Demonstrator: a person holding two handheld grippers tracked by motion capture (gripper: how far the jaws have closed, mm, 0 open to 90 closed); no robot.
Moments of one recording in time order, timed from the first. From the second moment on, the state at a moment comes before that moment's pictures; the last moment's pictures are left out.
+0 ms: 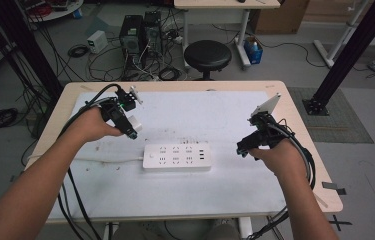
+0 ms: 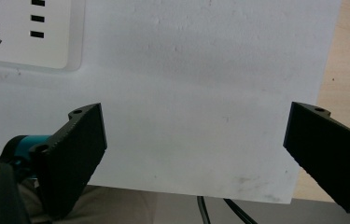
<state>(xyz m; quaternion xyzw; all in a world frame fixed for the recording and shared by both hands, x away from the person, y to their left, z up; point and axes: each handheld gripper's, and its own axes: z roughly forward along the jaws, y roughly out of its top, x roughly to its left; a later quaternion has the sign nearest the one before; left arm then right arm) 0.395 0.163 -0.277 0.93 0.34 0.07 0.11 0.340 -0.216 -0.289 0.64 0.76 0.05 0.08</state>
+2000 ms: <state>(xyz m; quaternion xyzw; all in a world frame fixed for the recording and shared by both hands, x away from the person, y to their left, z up) 0.346 0.161 -0.265 0.96 0.13 0.01 0.26 0.341 -0.197 -0.283 0.64 0.76 0.09 0.05</state>
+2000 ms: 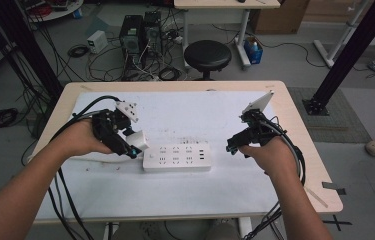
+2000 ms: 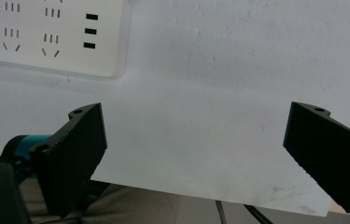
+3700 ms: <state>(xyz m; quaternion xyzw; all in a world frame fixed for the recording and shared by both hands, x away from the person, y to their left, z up) 0.330 0.082 -0.283 0.95 0.02 0.02 0.32 0.332 -0.156 -0.302 0.59 0.66 0.34 -0.32</state>
